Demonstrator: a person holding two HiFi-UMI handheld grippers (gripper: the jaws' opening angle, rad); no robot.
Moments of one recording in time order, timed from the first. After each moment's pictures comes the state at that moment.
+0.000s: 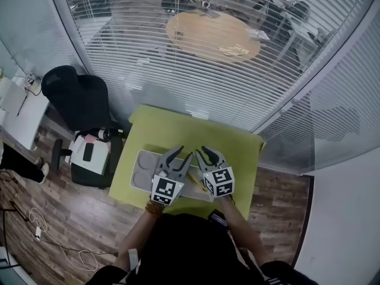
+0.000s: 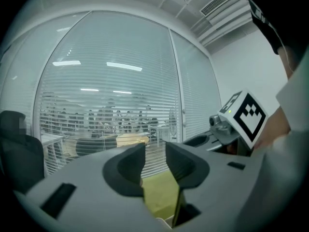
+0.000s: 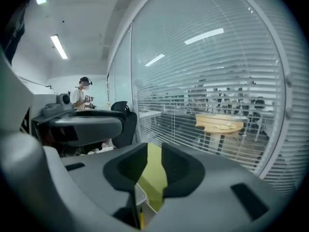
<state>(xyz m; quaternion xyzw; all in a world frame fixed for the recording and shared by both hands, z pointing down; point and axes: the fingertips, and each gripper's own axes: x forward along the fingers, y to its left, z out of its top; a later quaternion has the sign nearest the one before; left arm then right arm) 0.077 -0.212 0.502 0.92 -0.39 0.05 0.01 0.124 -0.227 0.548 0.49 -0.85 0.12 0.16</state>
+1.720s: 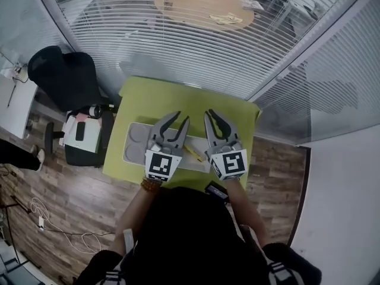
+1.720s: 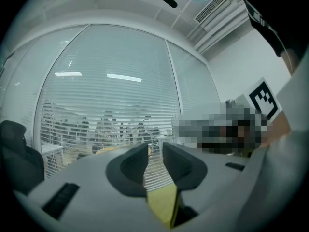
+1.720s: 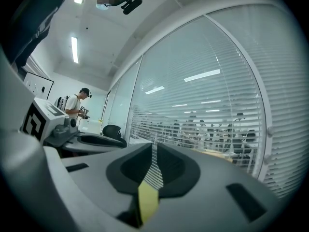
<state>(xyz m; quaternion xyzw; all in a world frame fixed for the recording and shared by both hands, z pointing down) 0.086 -0.207 0.439 0.91 -0.40 0.00 -0.03 0.151 -0.204 0.417 0.54 -0.84 -0.05 0.05</state>
